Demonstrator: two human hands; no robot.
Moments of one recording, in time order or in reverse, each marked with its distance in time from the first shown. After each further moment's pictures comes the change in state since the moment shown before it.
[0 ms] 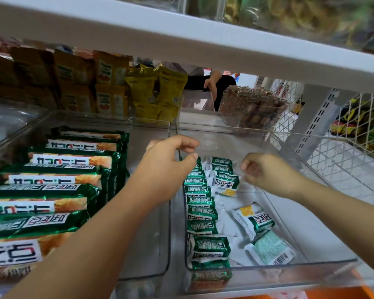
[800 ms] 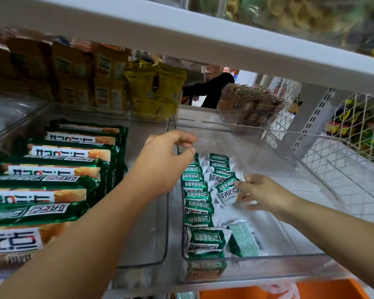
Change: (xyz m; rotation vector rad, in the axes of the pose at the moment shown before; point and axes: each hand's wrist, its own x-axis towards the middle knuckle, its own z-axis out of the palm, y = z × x) left_hand -0.001 0.002 -0.001 -0.006 0.011 -0.007; right_hand -0.033 -0.016 0.026 0.667 -0.162 0.548
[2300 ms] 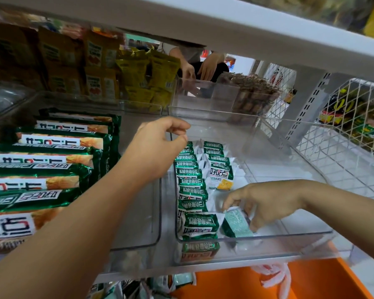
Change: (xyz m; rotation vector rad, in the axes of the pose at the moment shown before) left_hand 0.000 0.001 0.001 0.000 0.025 0.012; right_hand -0.029 -0.011 -0.017 -0.914 -0.691 -0.171
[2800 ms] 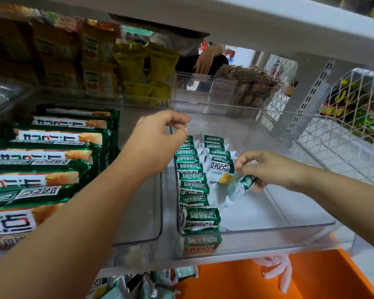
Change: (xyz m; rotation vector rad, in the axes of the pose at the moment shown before) left_hand 0.001 -0.001 0.000 0.004 0.000 0.012; right_hand 0.007 0.007 -0.011 0.728 0.556 0.116
